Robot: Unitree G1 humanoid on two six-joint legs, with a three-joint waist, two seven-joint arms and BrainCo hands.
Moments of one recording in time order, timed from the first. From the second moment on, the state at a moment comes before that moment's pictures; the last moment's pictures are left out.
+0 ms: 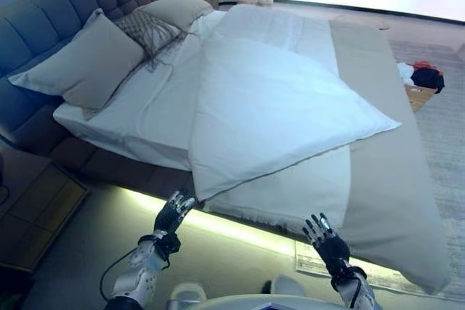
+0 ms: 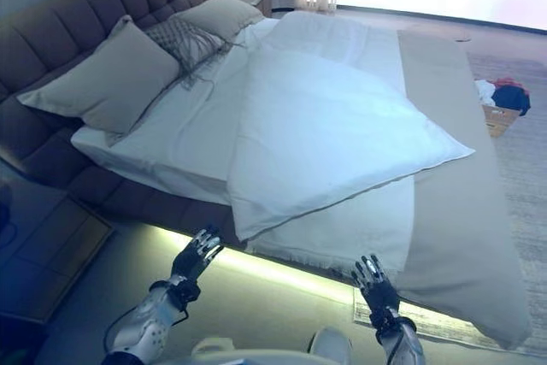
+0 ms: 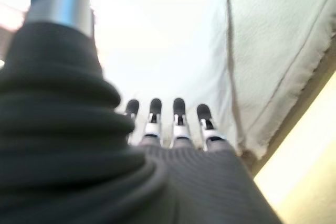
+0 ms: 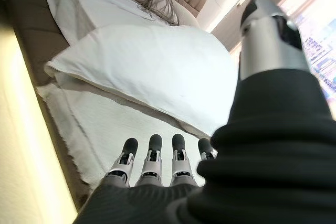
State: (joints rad) left arm 0.17 0.29 -0.25 0.37 -0.69 -0.07 -0.14; right arm 0.22 -0.26 0.03 0.59 1.00 -0.07 0.31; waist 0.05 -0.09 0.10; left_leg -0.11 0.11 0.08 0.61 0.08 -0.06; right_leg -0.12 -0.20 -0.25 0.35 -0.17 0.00
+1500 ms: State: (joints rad) left arm 0.16 0.33 -0.17 0.34 -0.68 -0.03 -0.13; right arm 0.18 -0.21 0.09 0.56 0.96 -0.10 0.18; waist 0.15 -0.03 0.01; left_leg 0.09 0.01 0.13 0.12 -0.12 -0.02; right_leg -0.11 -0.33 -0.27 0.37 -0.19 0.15
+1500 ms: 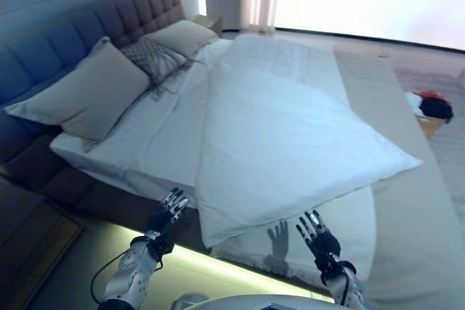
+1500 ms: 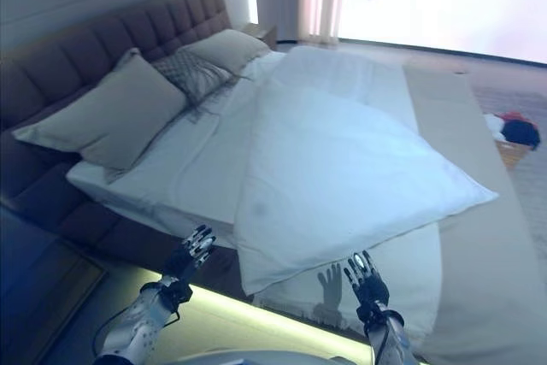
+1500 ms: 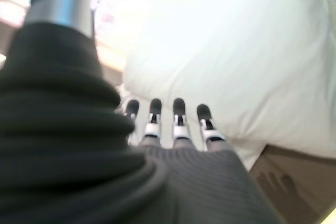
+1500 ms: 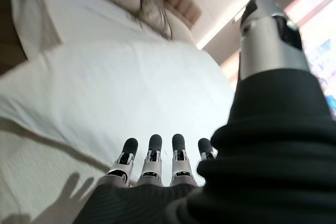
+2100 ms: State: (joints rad) left arm 0.16 0.32 -0.16 0.34 -0.66 -0.03 -0.17; right arm 0.17 -0.20 0.09 0.61 0.98 -0.07 0.23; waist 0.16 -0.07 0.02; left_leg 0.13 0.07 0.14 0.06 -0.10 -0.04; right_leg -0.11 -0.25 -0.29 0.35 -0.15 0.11
